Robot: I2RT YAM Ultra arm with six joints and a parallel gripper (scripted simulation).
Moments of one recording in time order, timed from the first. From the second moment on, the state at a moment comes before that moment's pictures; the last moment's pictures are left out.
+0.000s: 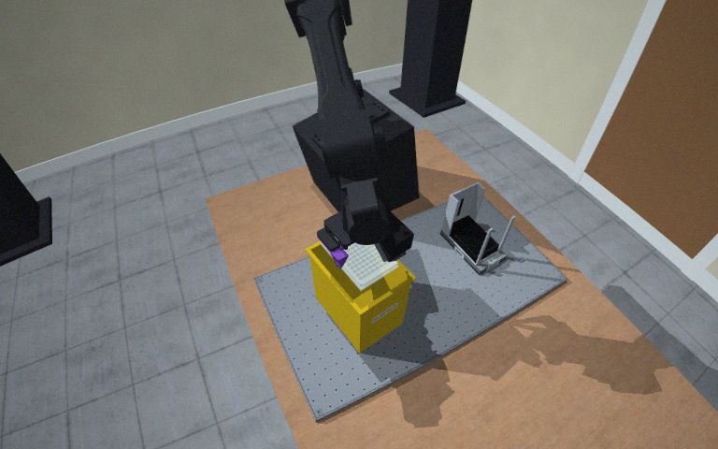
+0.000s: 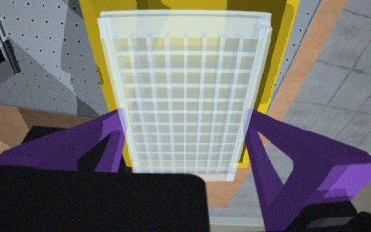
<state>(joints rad) -0.43 2.03 1.40 -0.88 0.20 -0.51</state>
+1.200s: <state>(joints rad) -0.44 2.05 1.39 -0.84 0.20 -0.51</state>
